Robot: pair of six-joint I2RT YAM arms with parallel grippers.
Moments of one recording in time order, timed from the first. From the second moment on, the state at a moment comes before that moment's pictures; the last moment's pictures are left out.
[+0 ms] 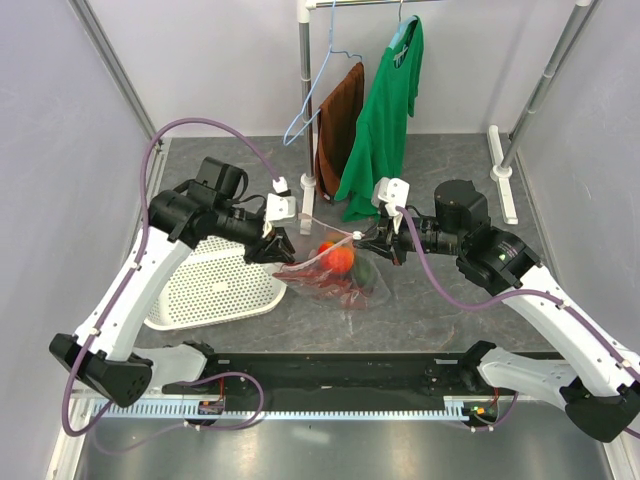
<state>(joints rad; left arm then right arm) -0.47 1.23 1.46 -1.17 0.84 0.77 0.68 1.03 1.19 -0.49 -0.57 -0.20</state>
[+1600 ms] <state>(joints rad) -0.61 1.31 1.47 -1.35 0.82 1.51 0.68 1.03 1.19 -0.49 -0.63 -0.30</state>
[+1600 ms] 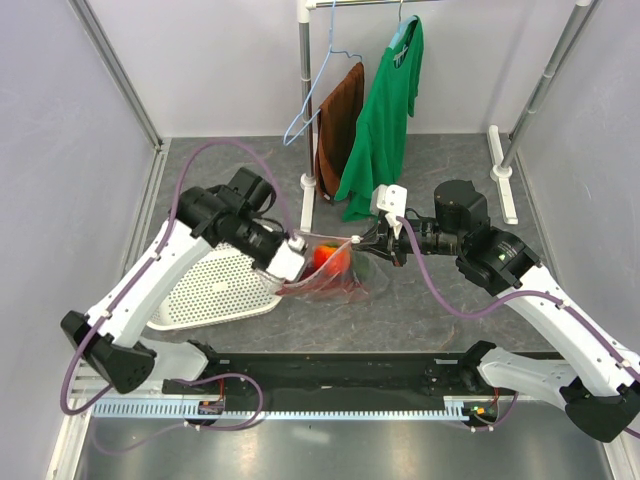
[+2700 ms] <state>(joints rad) -0.87 1.38 1.68 -0.80 0.62 0.54 0.68 1.01 1.18 -0.48 -0.63 -0.30</state>
